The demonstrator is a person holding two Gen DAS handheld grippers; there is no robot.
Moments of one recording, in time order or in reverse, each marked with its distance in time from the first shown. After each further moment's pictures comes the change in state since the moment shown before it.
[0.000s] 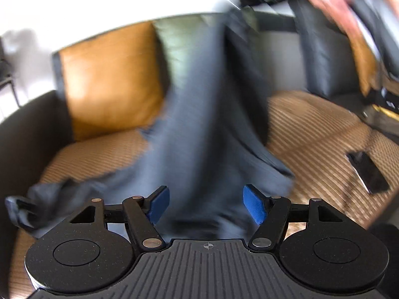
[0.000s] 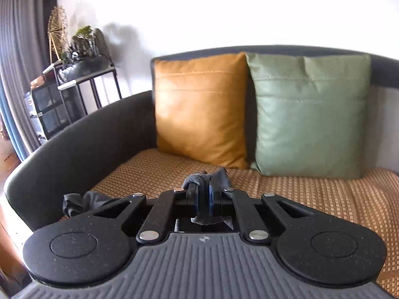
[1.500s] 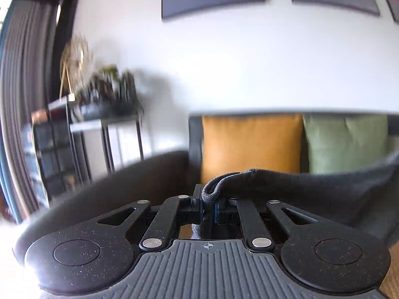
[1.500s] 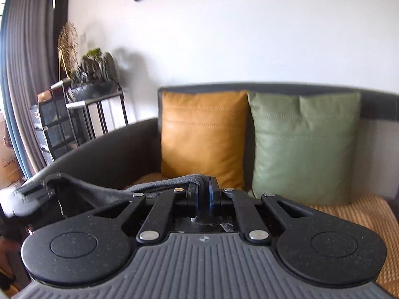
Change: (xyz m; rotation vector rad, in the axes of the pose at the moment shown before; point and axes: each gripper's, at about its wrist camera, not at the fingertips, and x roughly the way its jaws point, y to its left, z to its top) left arm -0.110 0.159 0.097 -0.258 -0.377 0.569; right arm -0.077 0.027 0.030 -0.046 -0.134 -0.017
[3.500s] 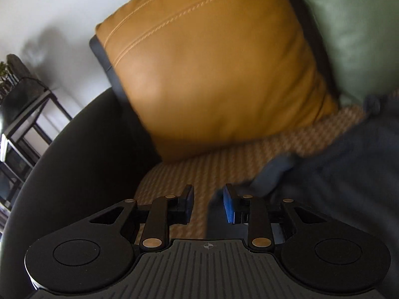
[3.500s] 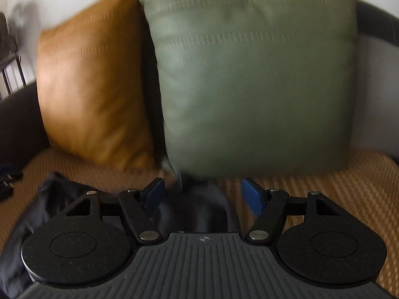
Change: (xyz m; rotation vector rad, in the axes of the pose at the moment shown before) left arm 0.400 -0.142 -0.125 0.506 0.483 -0.045; right arm 0.324 -0.195 -0.107 0.132 0.276 -0.270
